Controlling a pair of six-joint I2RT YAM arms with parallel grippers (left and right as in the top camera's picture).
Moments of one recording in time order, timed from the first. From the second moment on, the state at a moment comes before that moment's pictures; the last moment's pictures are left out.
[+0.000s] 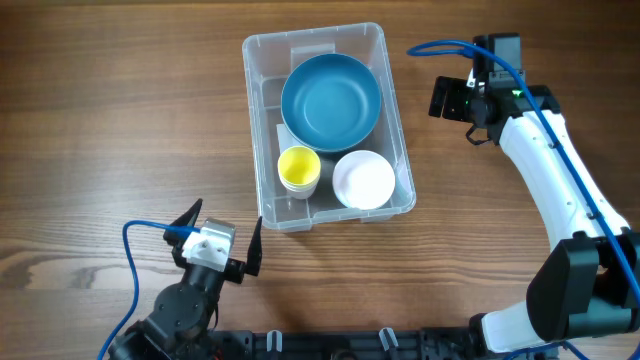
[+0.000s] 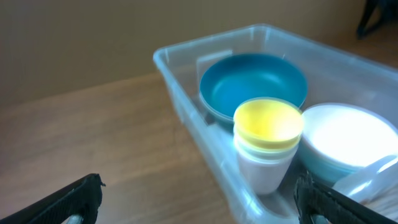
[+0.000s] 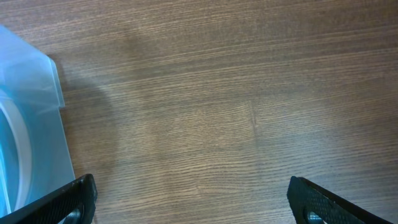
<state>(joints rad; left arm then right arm) -0.74 0.09 0.28 -0.45 -0.48 -0.02 0.08 1.68 1.31 -0.66 0.14 0.22</state>
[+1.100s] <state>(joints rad) -0.74 0.09 0.28 -0.50 -0.49 -0.01 0.08 0.46 1.31 -0.67 0.19 0.21</state>
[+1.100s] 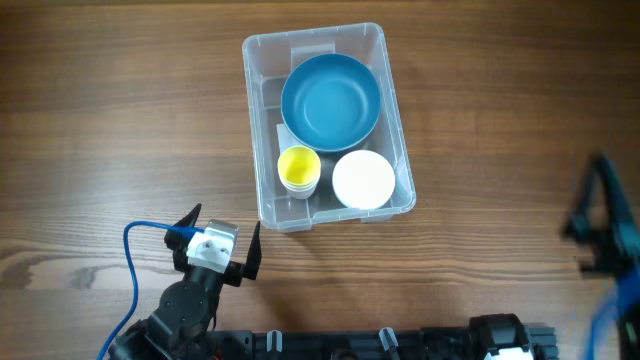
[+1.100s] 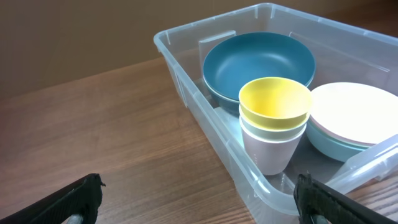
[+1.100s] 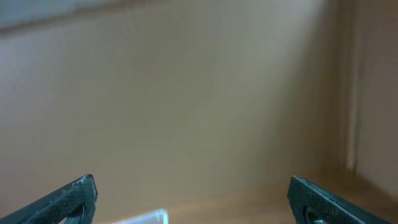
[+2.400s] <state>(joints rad) -0.74 0.09 0.28 -0.50 -0.49 -0.01 -0.04 0.02 0.03 0.09 0.03 0.12</state>
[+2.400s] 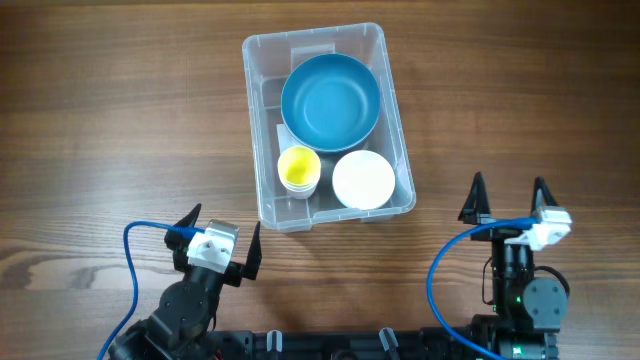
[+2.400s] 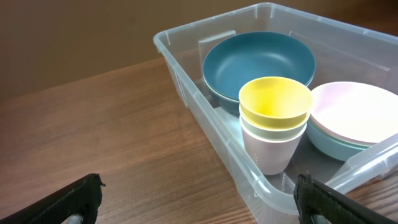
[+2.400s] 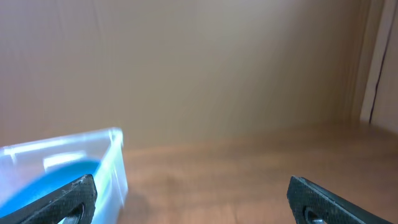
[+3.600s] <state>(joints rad) -0.74 0.09 0.28 -0.50 -0.49 -0.01 -0.04 0.02 0.03 -0.04 0.00 0.10</state>
